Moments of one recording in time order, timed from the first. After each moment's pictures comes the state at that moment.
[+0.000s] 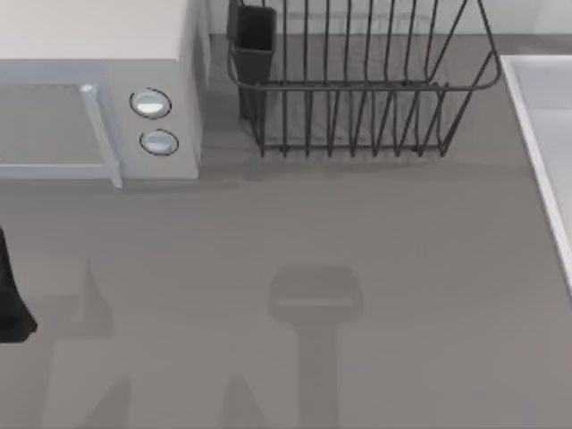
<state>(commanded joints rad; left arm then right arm) 0.00 0.00 0.00 0.00 0.00 0.00 -0.66 1.75 0.78 -0.60 0.00 -1.28</state>
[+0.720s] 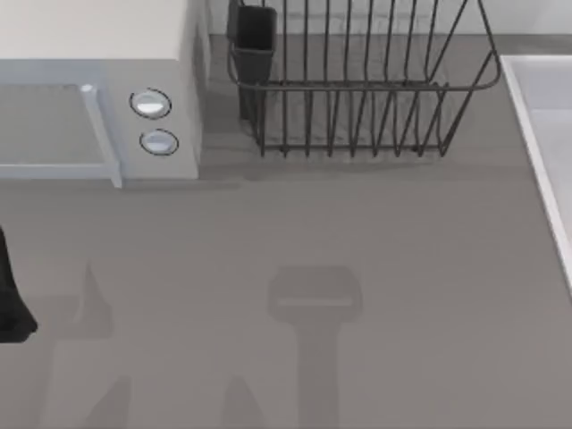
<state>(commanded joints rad) 0.00 0.00 0.00 0.00 0.00 0.00 -0.66 1.75 0.78 -0.60 0.00 -1.28</state>
